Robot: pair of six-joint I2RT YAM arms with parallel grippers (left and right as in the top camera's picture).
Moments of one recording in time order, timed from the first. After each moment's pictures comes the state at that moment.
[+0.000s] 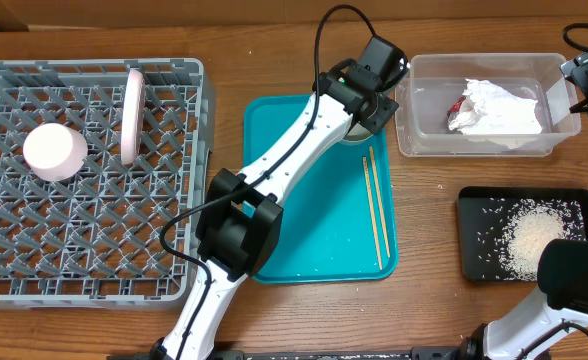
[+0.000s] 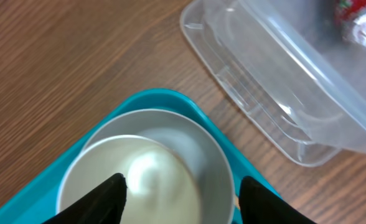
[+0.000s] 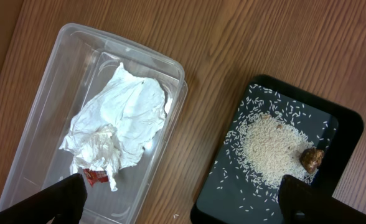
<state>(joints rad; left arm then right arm) -0.65 2.37 2.18 -0.80 -0.05 0.06 -0.28 1.89 2.21 -1.57 0.28 0.90</state>
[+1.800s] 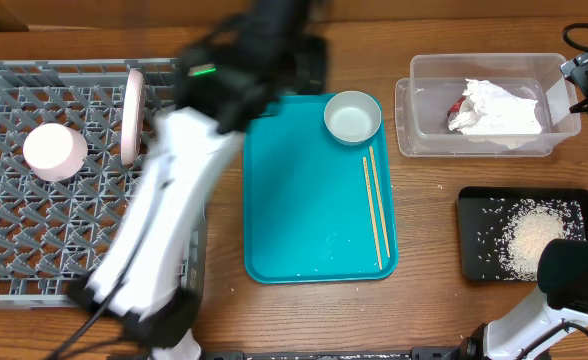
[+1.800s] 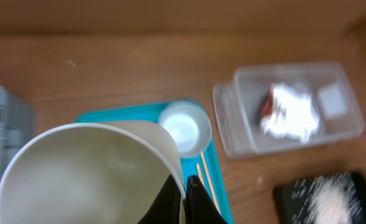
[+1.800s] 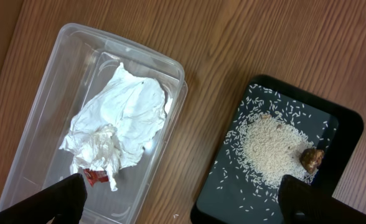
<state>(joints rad) -0.48 1.82 2.34 -1.27 -0.02 -0.42 -0.28 1.89 2.21 -1.57 0.28 0.90</state>
